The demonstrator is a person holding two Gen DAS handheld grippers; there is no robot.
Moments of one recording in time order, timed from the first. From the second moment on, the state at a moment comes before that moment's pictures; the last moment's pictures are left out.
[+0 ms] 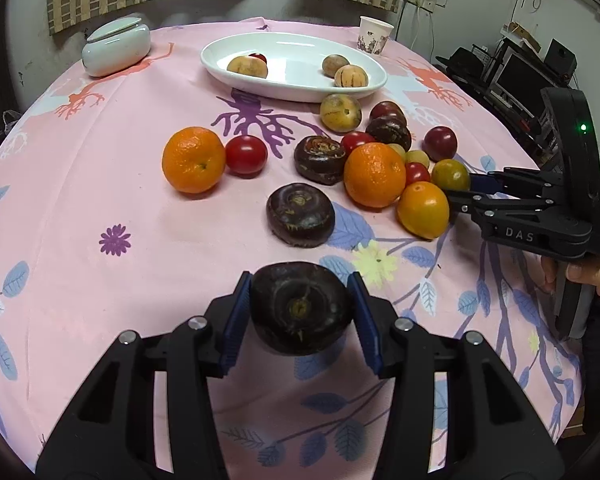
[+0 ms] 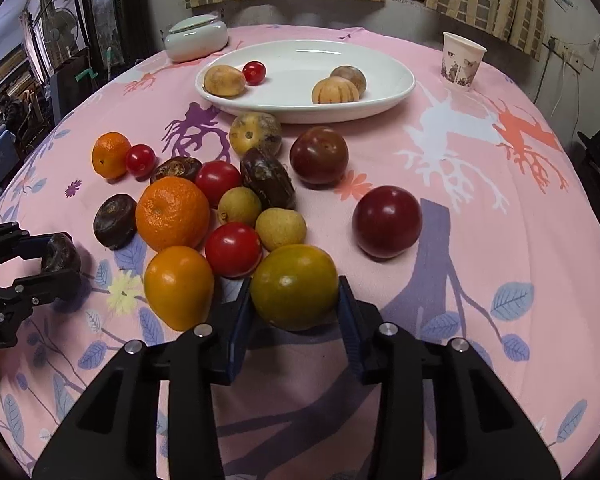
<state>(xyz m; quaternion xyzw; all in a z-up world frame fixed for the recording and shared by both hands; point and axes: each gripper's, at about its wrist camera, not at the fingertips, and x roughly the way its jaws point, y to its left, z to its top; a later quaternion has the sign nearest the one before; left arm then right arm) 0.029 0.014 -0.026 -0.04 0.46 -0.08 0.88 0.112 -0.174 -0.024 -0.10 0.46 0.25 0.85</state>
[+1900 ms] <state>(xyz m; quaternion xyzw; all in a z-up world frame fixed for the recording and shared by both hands) 0.272 0.032 0.019 -0.06 0.45 0.00 0.89 0.249 -0.087 0.002 -0.05 0.44 0.31 0.84</state>
